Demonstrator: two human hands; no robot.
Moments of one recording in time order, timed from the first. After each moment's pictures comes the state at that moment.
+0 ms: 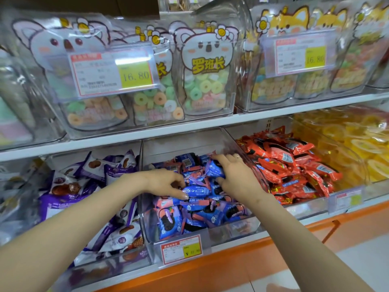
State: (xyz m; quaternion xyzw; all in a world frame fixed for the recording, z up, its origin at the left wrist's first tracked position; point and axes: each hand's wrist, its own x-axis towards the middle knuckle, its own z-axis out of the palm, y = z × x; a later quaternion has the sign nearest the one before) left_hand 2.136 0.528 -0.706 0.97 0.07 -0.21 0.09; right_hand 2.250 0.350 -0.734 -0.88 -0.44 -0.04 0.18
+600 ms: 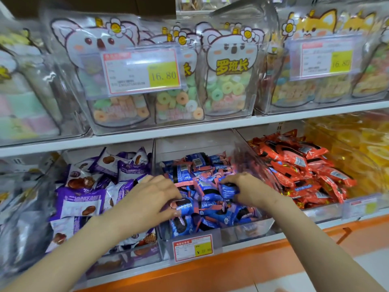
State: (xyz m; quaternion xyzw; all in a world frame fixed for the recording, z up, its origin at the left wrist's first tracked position) left_hand 2.045 0.504 -0.703 1.00 0.03 0.05 -0.05; right_hand 2.261 0.346 -0.747 -0.86 -0.48 0.12 0.10
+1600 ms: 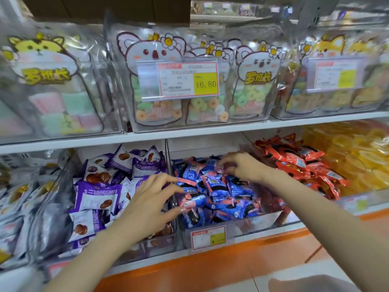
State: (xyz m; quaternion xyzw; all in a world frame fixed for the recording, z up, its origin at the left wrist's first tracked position) left_hand 2.003 0.521 -0.729 0.98 0.08 0.17 0.11; right_hand 2.255 0.383 -0.701 -0.84 -0.51 0.10 0.14
